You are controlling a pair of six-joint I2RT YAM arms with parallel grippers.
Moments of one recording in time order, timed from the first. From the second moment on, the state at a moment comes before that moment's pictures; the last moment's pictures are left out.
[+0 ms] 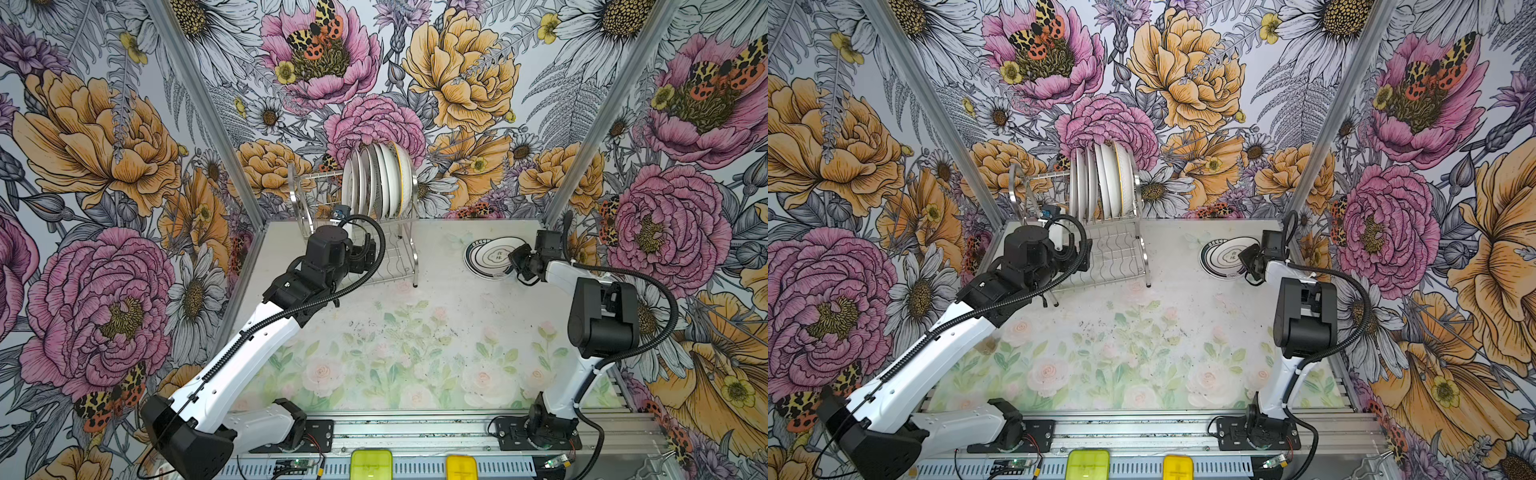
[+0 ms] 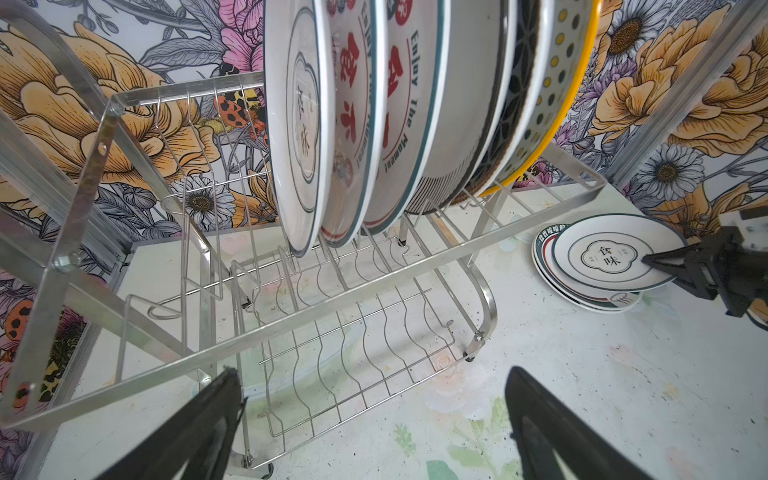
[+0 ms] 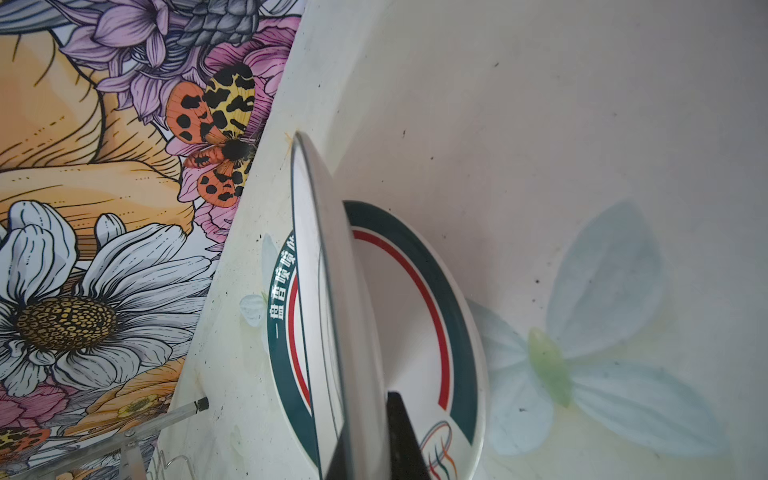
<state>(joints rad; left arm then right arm) -0.57 1.19 1.27 -0.48 -0.34 -0.17 -0.18 1.88 1.21 -0.14 -0.24 0.88</state>
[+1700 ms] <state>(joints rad) -0.56 1.17 1.24 -0.48 -0.32 -0.17 -0.10 1.91 1.28 -0.47 -0.04 0.67</state>
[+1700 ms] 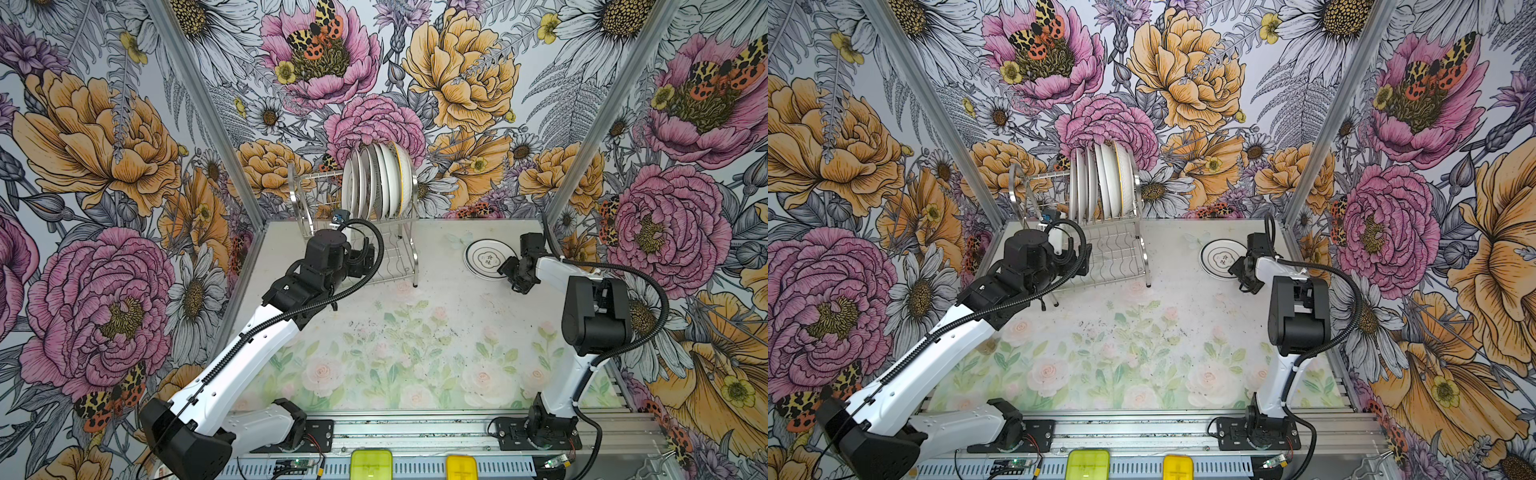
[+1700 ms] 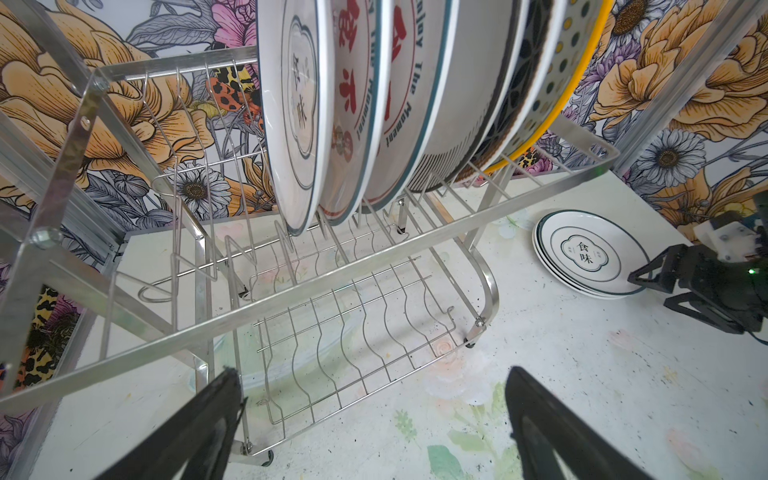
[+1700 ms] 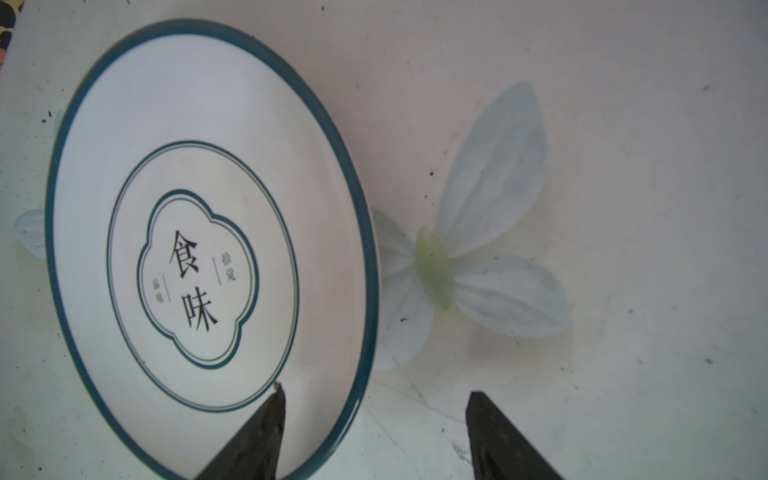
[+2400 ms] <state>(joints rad) -0.52 1.13 1.24 -0.51 -0.32 -0.19 -0.07 2.00 1.43 -0.52 0.03 0.60</state>
